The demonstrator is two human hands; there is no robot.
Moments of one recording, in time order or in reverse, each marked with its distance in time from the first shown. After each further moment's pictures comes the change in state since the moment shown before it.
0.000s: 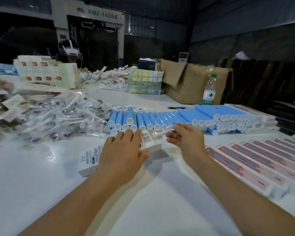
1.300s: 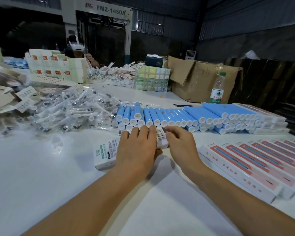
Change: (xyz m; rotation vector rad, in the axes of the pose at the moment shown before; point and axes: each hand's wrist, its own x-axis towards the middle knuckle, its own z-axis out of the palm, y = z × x) left_hand -0.005 0.022 0.005 0.133 0.088 0.022; right_hand -0.043 0.014 0.021 -0.592 -0.147 -0.250
